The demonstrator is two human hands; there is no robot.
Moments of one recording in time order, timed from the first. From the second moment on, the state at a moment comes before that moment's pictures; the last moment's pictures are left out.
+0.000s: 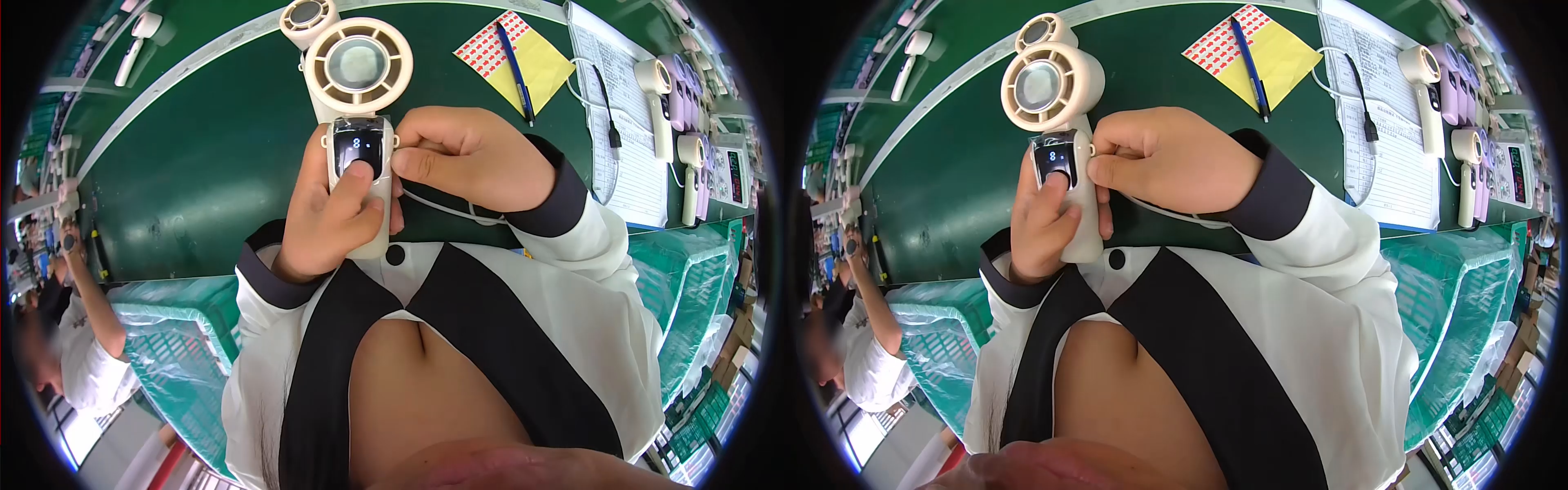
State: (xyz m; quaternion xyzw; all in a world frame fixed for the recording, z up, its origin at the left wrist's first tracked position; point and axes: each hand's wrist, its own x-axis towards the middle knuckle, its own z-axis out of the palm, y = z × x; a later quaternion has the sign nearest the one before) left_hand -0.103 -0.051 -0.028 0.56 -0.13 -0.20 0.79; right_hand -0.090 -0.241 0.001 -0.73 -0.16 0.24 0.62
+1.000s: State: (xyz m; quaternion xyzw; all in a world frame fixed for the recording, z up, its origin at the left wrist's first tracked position) left_hand 0.233 -0.063 -0.048 0.88 0.00 0.29 0.38; right_hand -0.085 -0.235 -0.028 -0.86 -0.16 0.03 0.48
